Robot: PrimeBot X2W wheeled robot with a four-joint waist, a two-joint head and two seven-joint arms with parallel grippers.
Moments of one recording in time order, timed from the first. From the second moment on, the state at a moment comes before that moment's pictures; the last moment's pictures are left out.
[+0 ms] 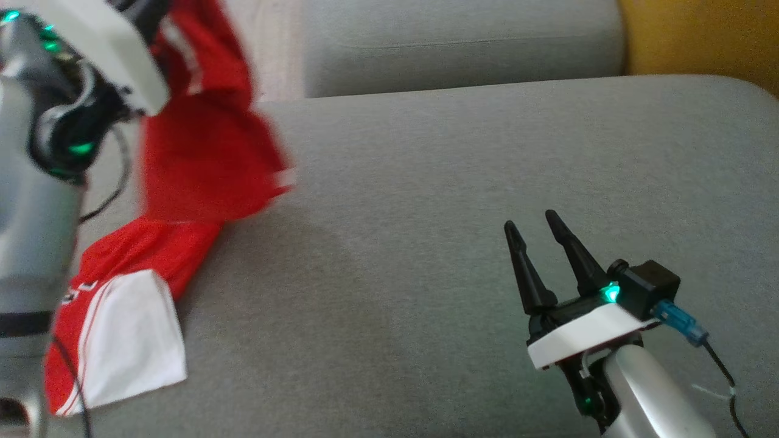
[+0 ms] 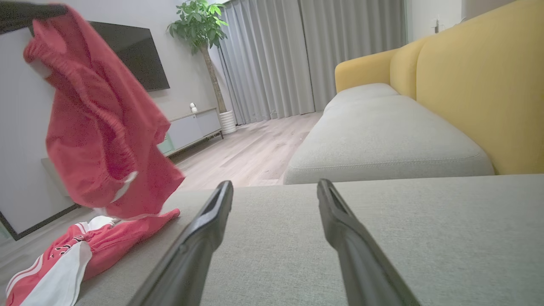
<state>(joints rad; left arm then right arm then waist) -0.89 0.43 -0.41 0.39 -0.70 -0.13 0.36 -0.19 -0.13 0.36 0.33 0.39 0.13 -0.25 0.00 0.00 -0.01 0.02</state>
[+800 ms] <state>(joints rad) -0.56 0.35 -0.53 0.55 -0.85 -0.13 0.05 -0.19 -0.13 0.38 0.30 0.41 0.13 -0.25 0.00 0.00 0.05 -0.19</state>
